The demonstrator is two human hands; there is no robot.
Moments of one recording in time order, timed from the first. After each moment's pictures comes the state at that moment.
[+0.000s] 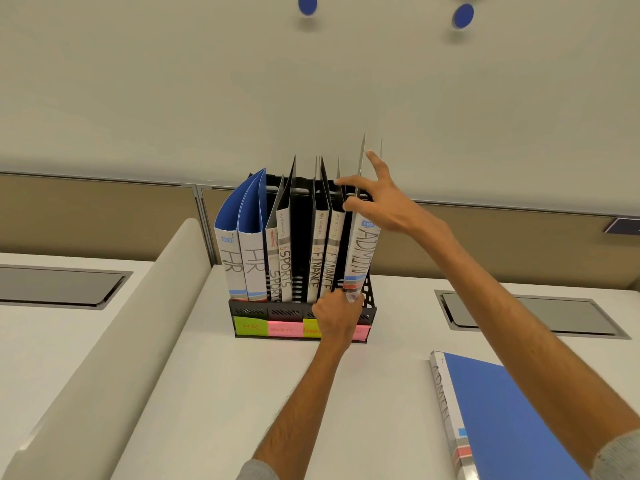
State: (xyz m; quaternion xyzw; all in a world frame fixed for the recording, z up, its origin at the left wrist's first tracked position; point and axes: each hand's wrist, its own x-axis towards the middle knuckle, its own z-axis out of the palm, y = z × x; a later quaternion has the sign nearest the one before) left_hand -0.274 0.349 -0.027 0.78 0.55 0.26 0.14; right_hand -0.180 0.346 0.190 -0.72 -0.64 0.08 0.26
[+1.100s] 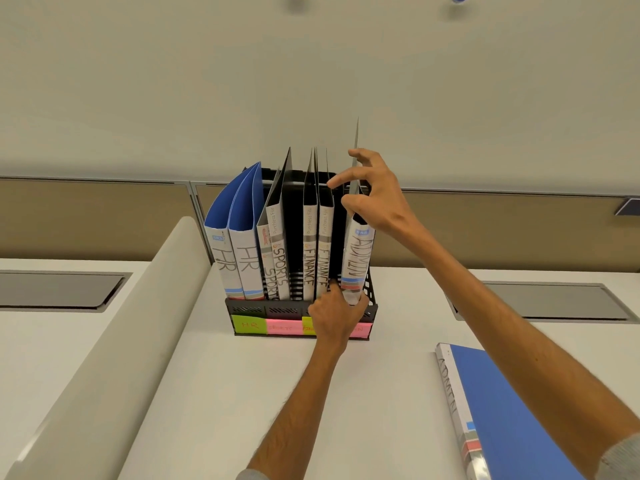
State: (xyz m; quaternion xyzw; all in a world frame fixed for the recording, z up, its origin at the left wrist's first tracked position) left_hand -0.282 0.354 -0.047 0.78 0.53 0.32 0.06; right_hand -0.204 0.336 0.182 -0.65 -0.60 0.09 0.46
